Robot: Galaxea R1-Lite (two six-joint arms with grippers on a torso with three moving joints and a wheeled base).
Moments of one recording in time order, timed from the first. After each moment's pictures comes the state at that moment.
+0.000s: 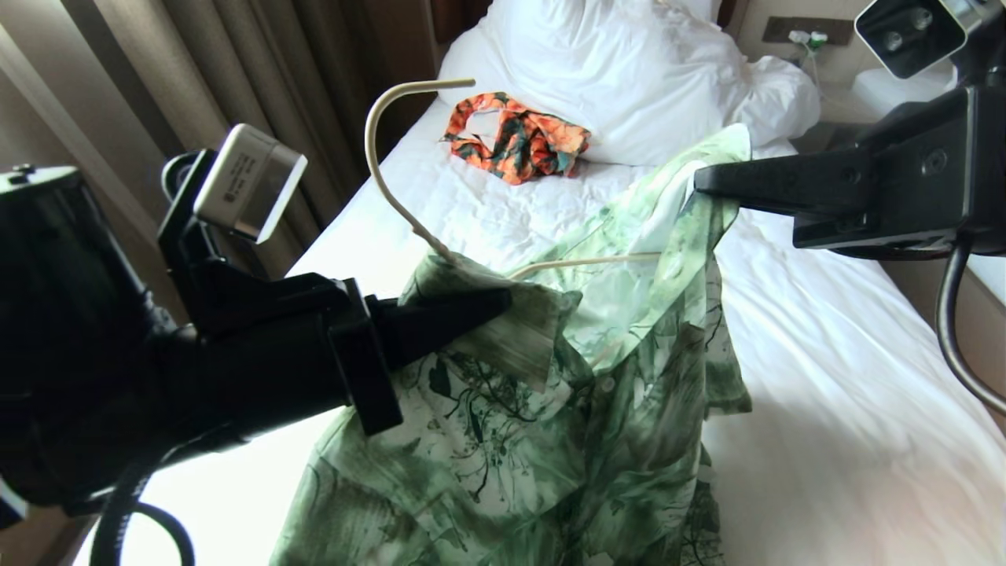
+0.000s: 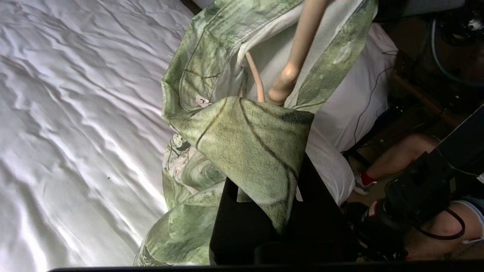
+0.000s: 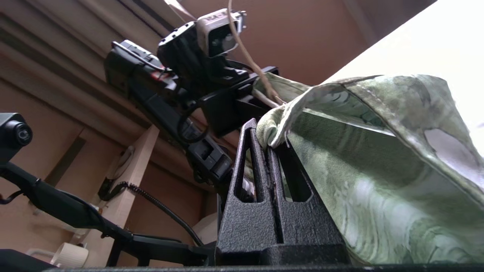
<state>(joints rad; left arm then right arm) -0.76 1.34 -0.72 -0.66 -0.31 -0.22 0.43 1.48 -1.23 -0.35 1.03 0.53</state>
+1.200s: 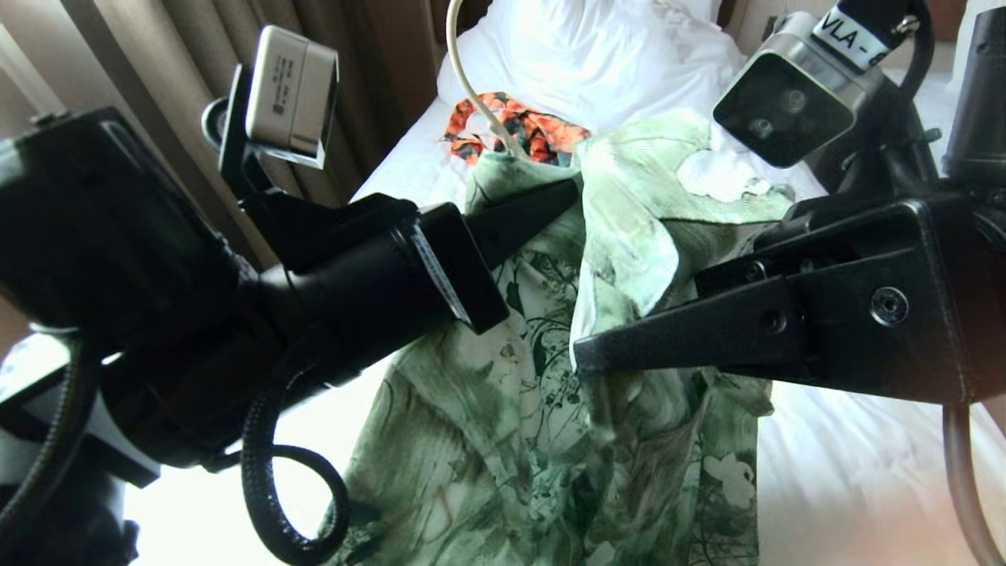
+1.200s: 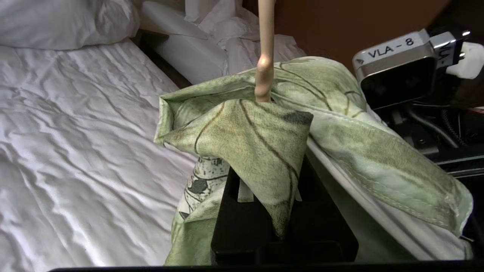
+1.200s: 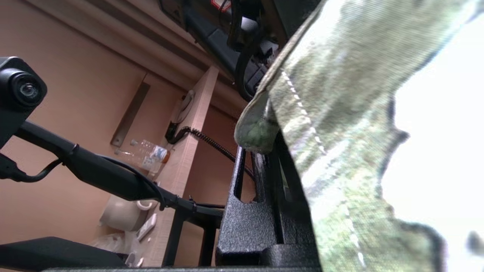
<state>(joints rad) -0.87 1.49 -0.82 -0.95 -0.15 -0.30 0.74 1.50 -1.23 -0.17 1.00 0.52</state>
